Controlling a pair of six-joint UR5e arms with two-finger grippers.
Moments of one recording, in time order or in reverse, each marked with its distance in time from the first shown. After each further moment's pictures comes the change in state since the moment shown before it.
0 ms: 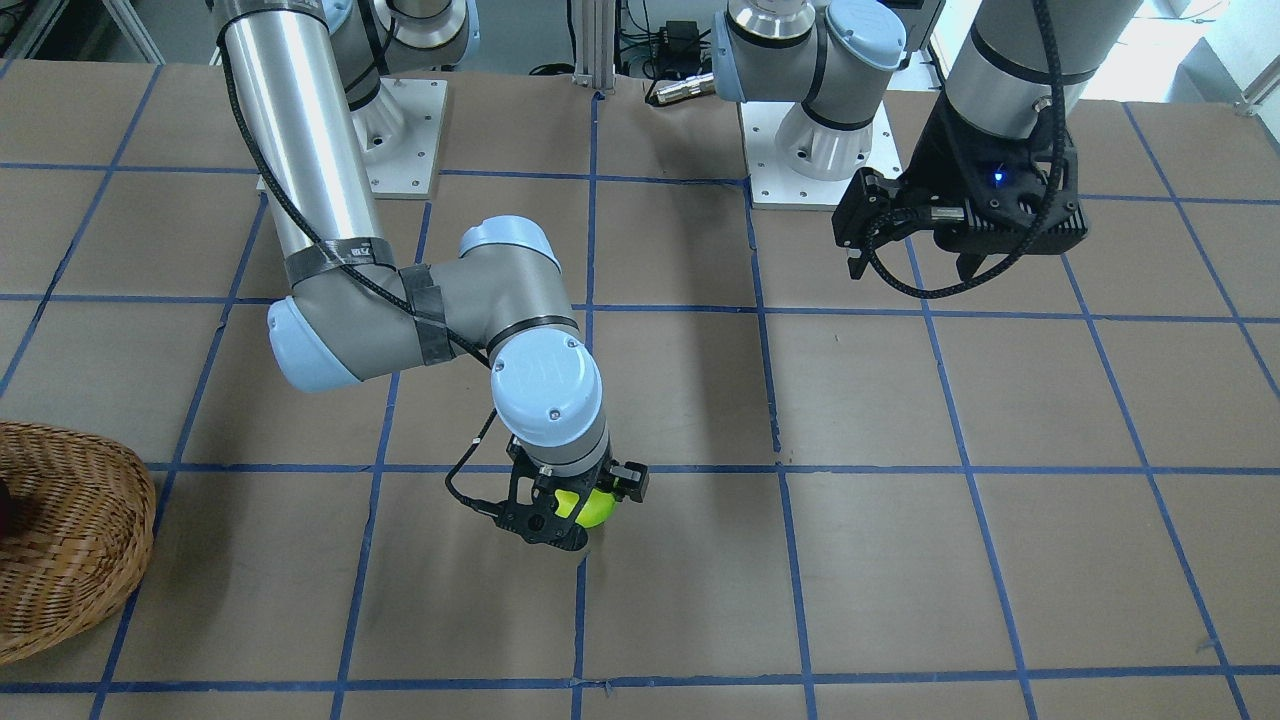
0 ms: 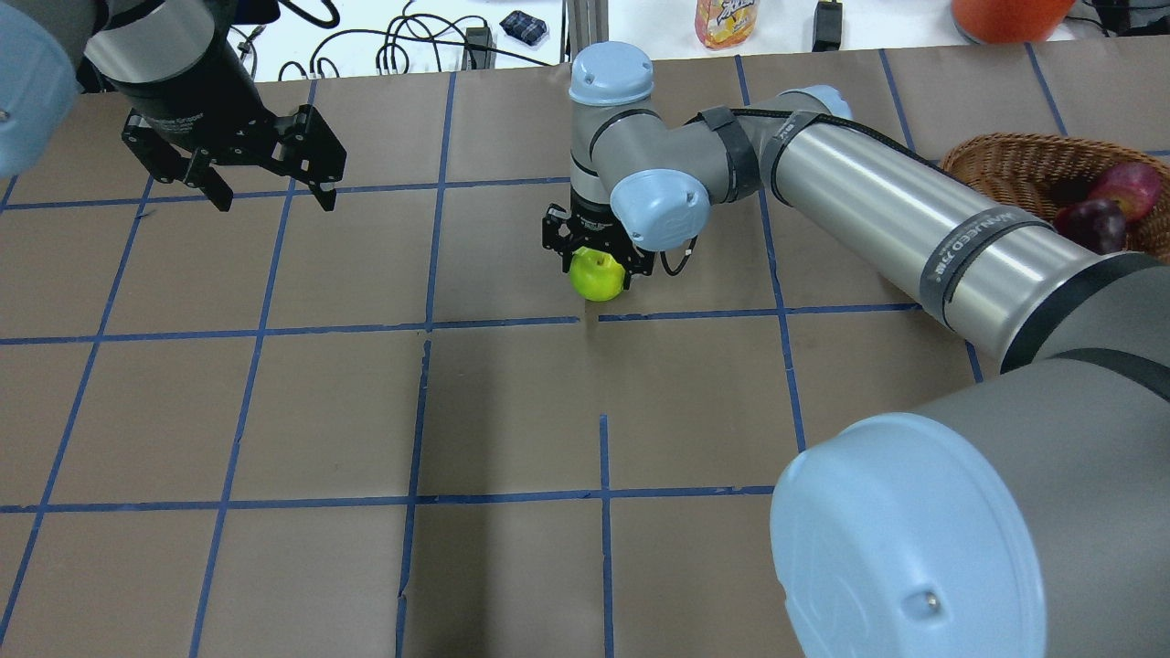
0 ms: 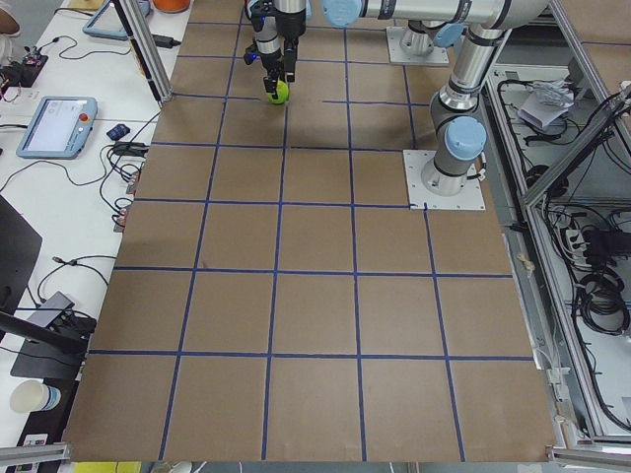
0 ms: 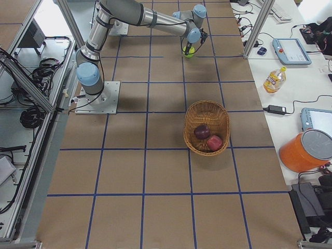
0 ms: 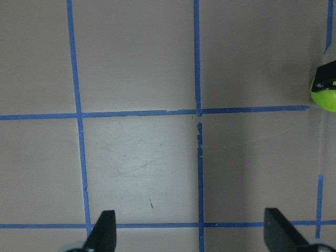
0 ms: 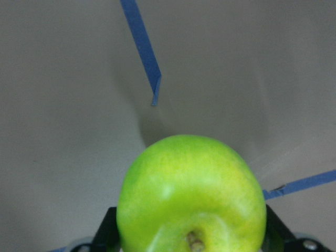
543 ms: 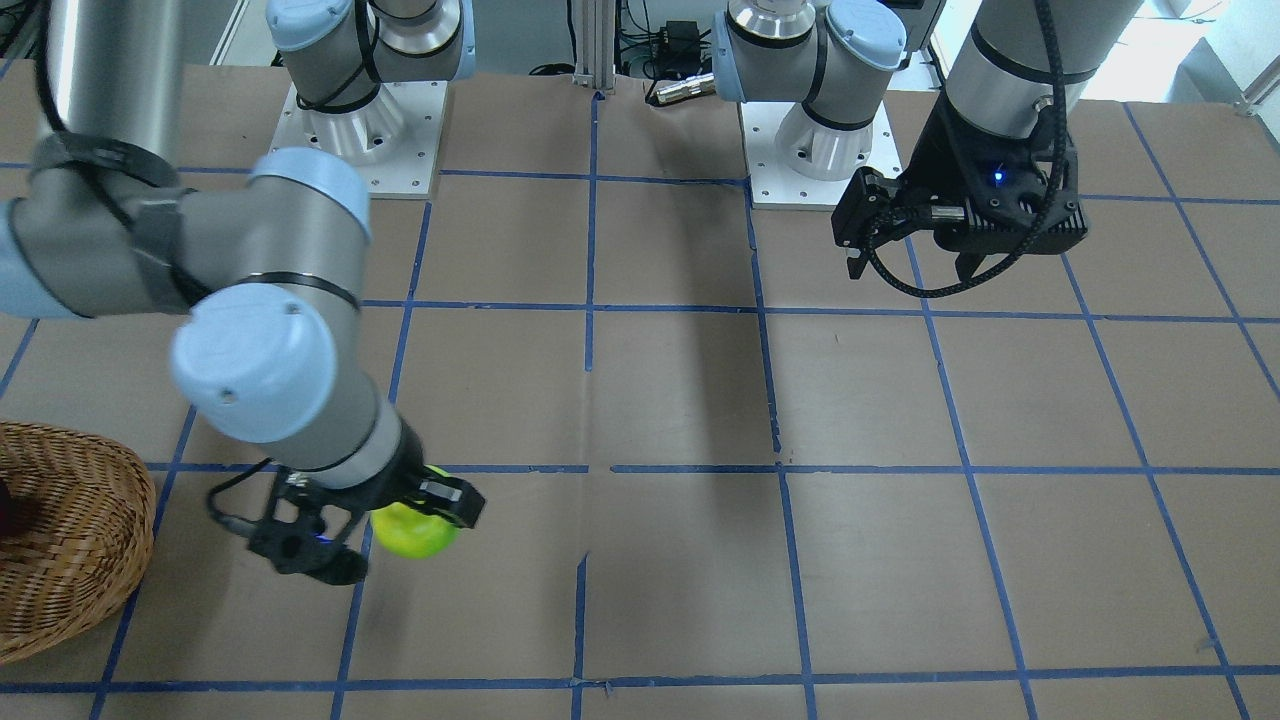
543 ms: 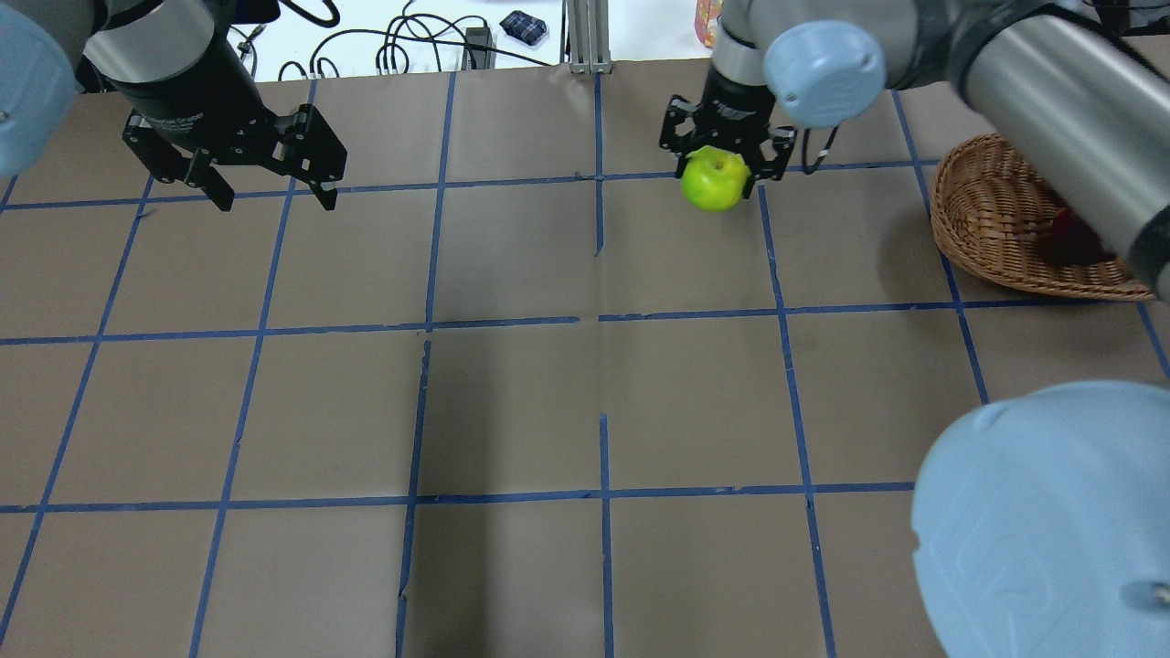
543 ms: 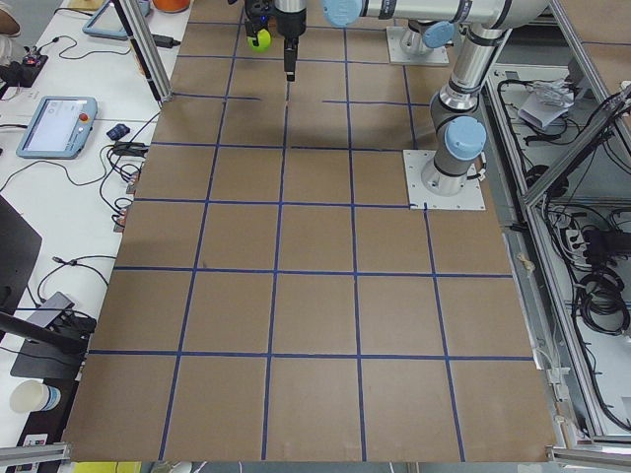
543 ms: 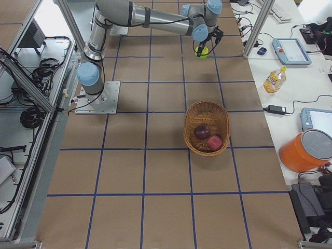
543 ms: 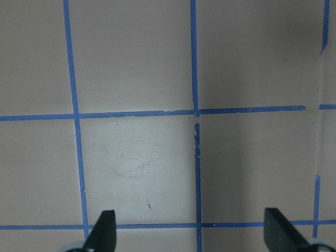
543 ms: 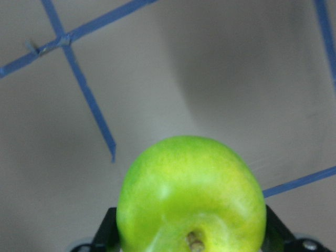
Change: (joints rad) left arm 0.003 0.003 -0.001 0.001 -0.004 0.001; right arm -0.267 -0.134 -0.085 0.216 -0.047 -0.266
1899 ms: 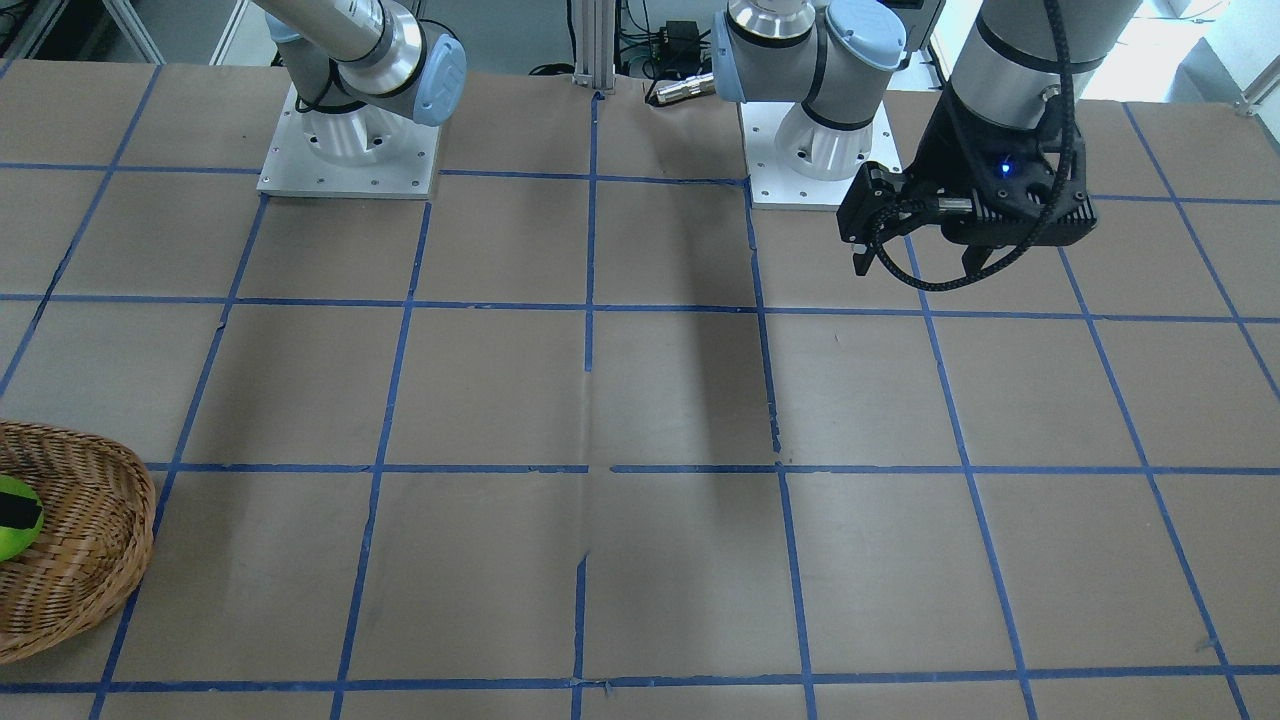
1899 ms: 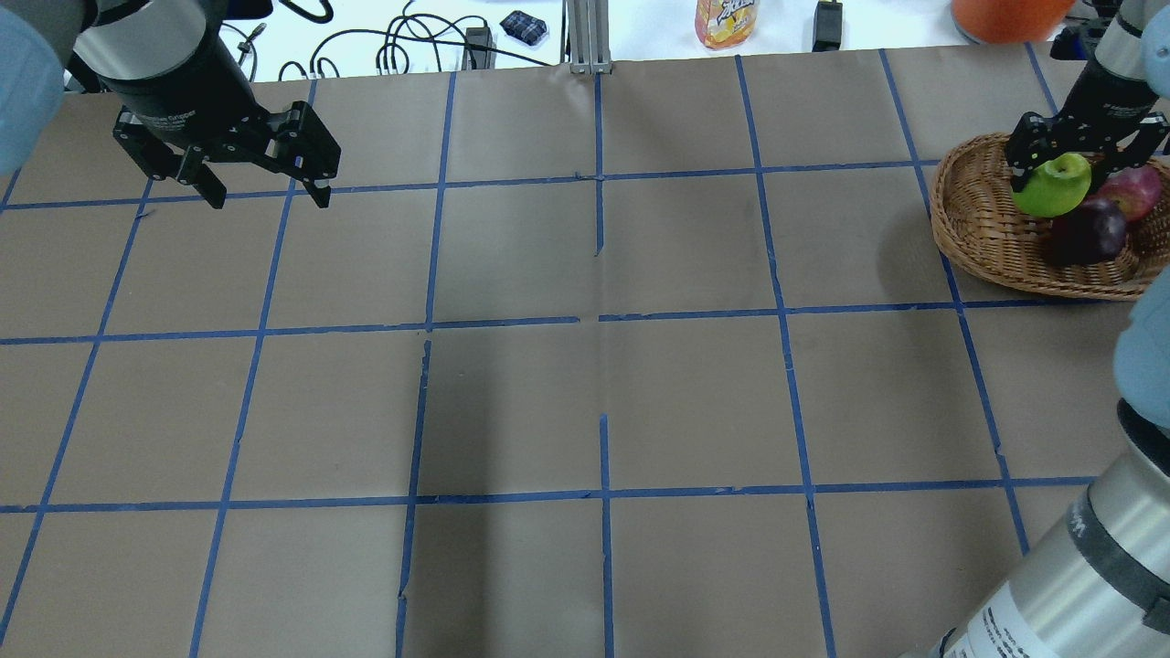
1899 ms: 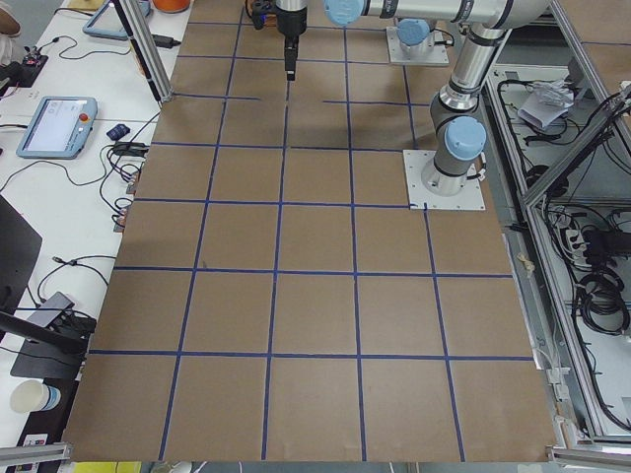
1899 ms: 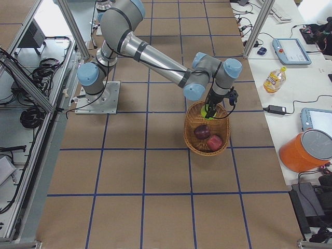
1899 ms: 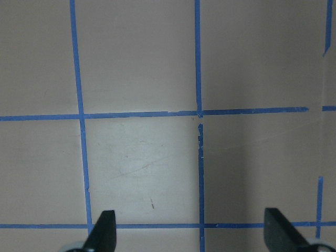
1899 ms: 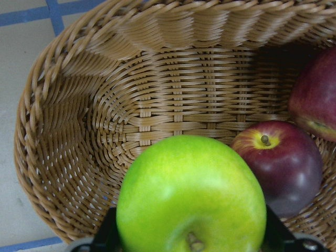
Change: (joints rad) left arm 0.002 0.006 0.002 0.000 0.009 -0.001; right arm -0.488 0.085 -0.006 -0.027 -0.185 -0.663
